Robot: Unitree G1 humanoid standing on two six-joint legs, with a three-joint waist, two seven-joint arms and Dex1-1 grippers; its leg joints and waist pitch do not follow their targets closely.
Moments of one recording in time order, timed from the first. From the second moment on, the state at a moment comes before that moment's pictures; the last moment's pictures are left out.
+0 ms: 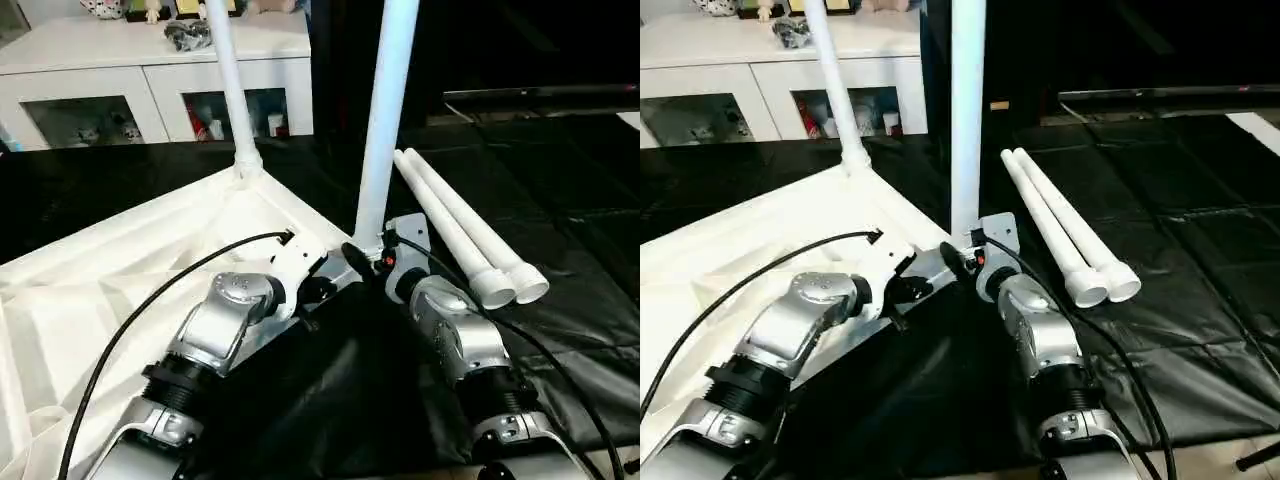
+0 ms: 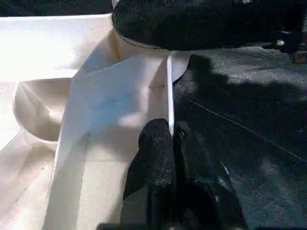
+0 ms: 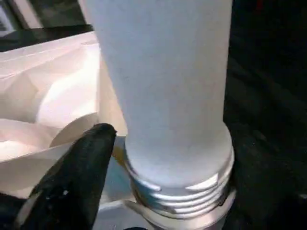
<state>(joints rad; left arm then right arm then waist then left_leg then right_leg) -0.52 0.20 -0.26 0.33 0.04 0.54 -0.73 -0.48 -0.02 0.00 0.54 0.12 0.20 0.42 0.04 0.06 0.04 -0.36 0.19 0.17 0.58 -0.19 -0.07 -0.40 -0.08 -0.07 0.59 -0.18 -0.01</state>
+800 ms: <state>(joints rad) -0.52 0.47 -0.36 0.42 -0.01 0.14 -1.28 -0.40 -0.48 0.14 0.37 0.23 0.15 1.26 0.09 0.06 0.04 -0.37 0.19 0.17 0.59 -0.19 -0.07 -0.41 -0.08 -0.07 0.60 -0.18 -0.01</state>
